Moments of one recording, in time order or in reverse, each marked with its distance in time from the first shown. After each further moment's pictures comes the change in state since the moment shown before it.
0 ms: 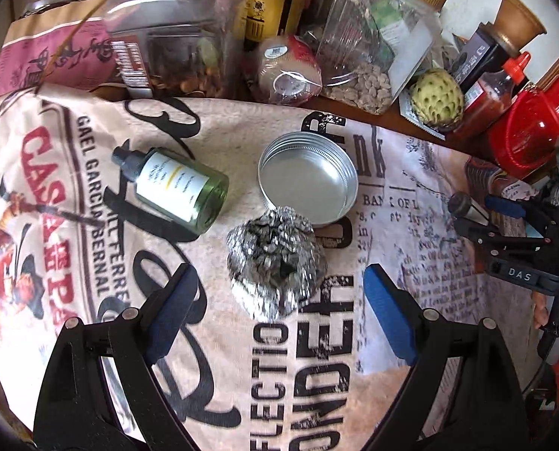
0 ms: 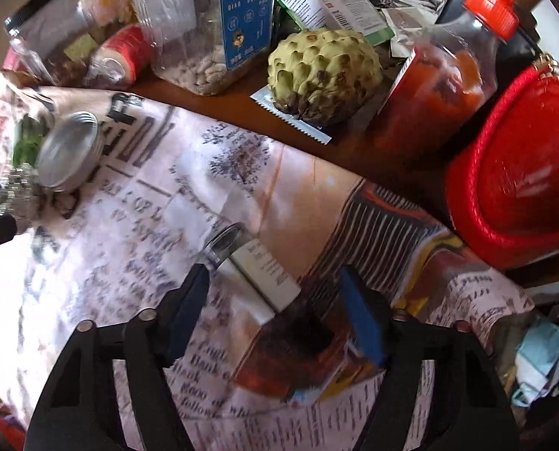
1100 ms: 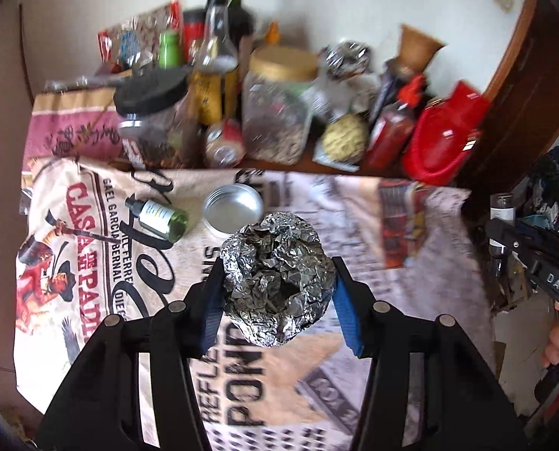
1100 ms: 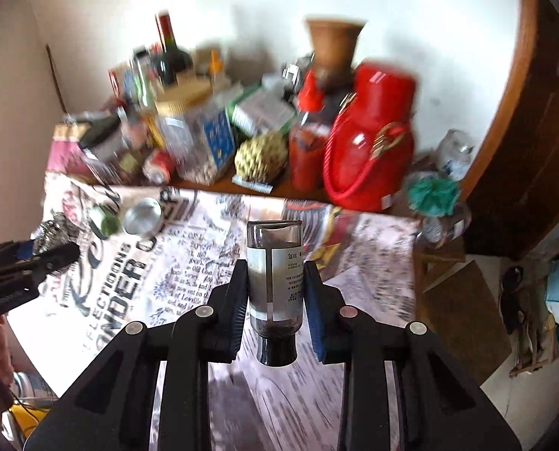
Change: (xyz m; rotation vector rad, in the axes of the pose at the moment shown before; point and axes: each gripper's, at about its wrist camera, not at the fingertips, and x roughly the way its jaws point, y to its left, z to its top) left arm -0.133 -0.086 -0.048 0.079 -0.240 -0.011; right arm -0.205 -0.045 -0.113 0.267 -0.354 0.062
